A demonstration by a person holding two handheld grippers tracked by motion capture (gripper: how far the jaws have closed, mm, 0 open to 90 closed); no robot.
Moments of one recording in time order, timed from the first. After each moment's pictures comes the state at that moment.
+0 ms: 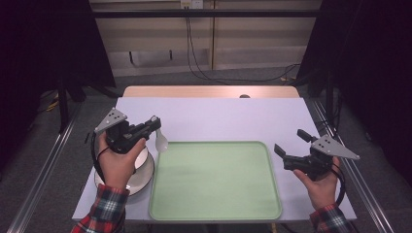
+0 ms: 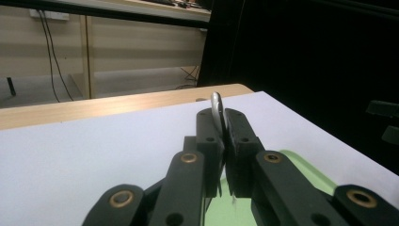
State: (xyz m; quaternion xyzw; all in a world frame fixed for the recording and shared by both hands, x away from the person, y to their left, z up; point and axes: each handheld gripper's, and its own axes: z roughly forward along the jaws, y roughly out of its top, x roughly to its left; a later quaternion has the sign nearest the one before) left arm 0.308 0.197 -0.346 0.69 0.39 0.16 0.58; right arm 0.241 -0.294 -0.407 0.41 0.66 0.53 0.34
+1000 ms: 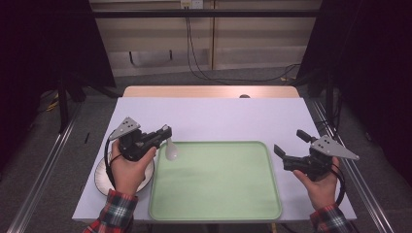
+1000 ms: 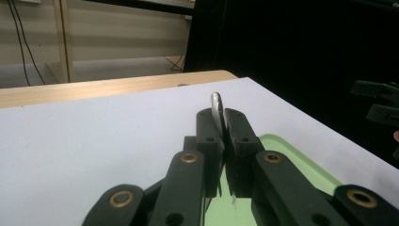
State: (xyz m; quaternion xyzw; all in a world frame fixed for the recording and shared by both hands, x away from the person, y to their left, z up) left arm 0.302 0.177 -0.369 0.70 0.38 0.13 0.59; right arm 0.241 -0.293 -0.407 0.41 0.66 0.53 0.34
